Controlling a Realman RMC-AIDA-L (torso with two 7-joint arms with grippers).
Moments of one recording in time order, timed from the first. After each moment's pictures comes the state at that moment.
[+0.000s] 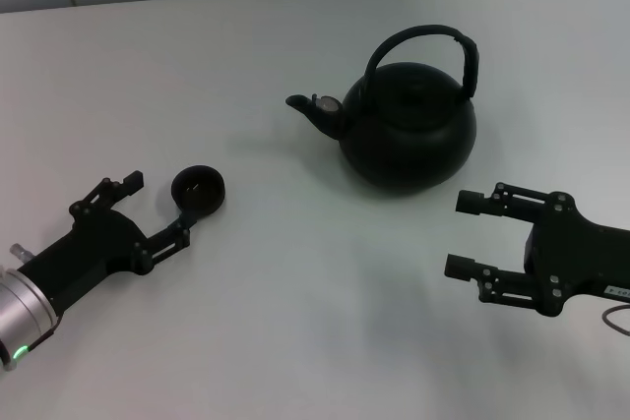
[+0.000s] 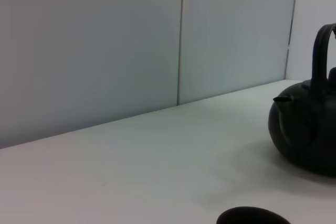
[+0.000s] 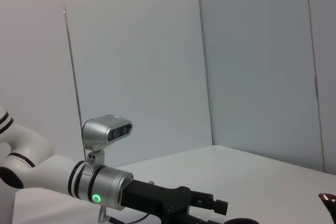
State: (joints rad) left arm -0.41 -2.08 1.22 0.10 1.01 1.17 -0.54; right arm 0.31 2.08 -0.39 -0.50 -2.08 -1.87 0.86
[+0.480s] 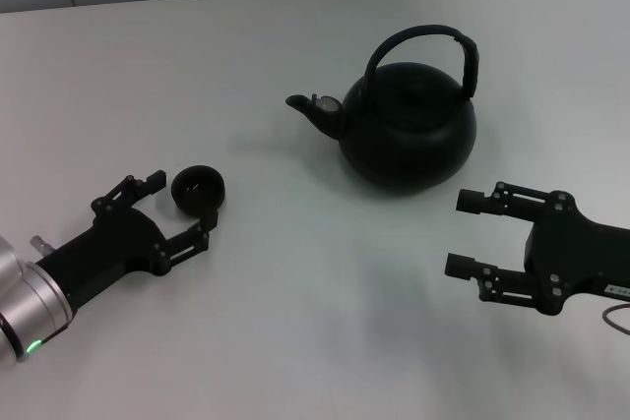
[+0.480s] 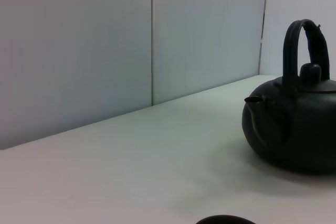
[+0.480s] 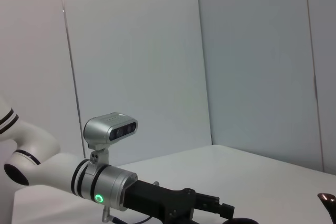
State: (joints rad) left arm -0.44 -2.08 1.27 0.10 1.02 1.17 -0.54; right arm 0.31 2.08 -0.39 -0.50 -2.08 -1.87 0.86
